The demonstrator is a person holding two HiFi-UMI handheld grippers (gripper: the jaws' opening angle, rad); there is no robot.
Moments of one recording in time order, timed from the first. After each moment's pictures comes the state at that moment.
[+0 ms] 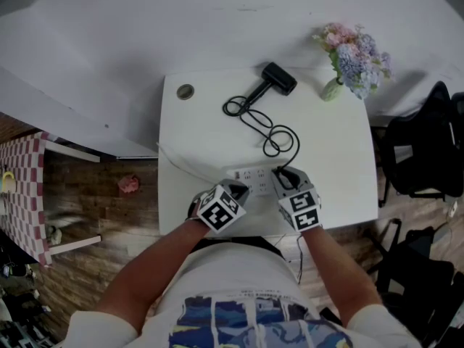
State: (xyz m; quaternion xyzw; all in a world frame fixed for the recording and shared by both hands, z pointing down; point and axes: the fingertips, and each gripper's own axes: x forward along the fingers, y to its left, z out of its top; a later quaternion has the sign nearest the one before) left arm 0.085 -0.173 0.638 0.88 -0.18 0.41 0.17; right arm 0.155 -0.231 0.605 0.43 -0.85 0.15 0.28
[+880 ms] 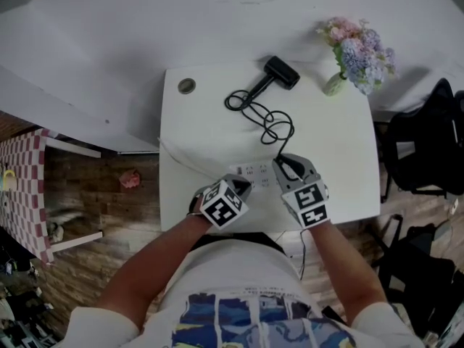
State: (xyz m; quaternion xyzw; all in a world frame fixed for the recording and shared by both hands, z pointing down) left arm 0.085 -0.173 0.638 0.88 -0.17 0.42 0.16; right arm 0.142 -0.246 0.554 0.41 -0.87 0.10 0.27
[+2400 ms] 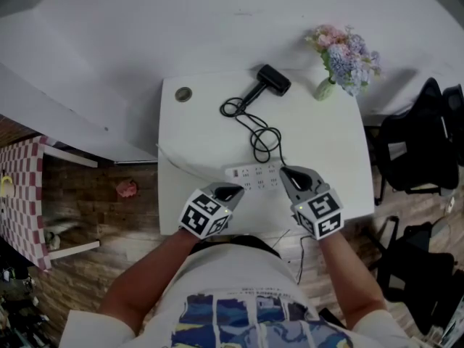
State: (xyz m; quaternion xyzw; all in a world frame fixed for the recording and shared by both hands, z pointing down) left arm 0.069 -0.166 0.574 0.90 -0.23 0.27 0.26; right arm 0.163 -0.209 0.514 0.40 -0.87 0.13 0.24
